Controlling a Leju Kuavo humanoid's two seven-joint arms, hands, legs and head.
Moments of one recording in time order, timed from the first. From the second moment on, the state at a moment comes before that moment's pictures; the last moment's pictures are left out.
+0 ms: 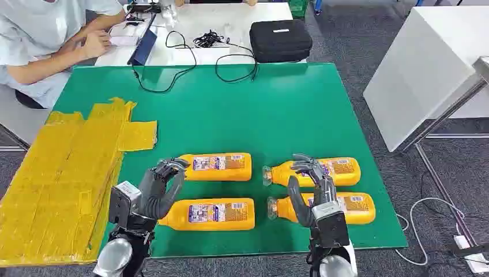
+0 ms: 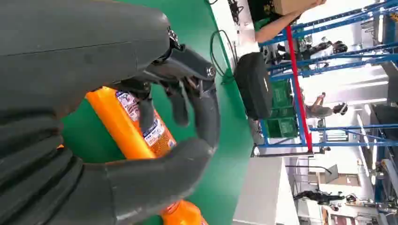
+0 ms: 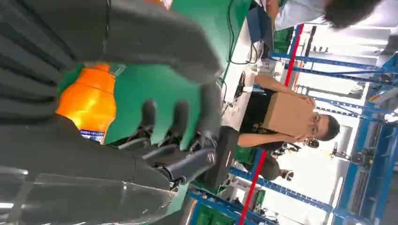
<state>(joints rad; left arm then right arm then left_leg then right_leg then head) -0.01 -0.04 -0.33 -1.55 -0.03 0.03 -0.35 0.09 0.03 0.33 -1.70 0.24 -0.26 -0.33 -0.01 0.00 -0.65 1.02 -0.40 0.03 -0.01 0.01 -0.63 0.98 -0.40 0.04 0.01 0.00</state>
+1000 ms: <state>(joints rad) 0.07 -0.09 -0.35 -1.66 -0.05 0.21 -0.57 0.11 0.06 0.40 -1.71 0.40 -0.40 -0.41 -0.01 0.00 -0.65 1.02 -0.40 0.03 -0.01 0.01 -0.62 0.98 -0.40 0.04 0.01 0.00</state>
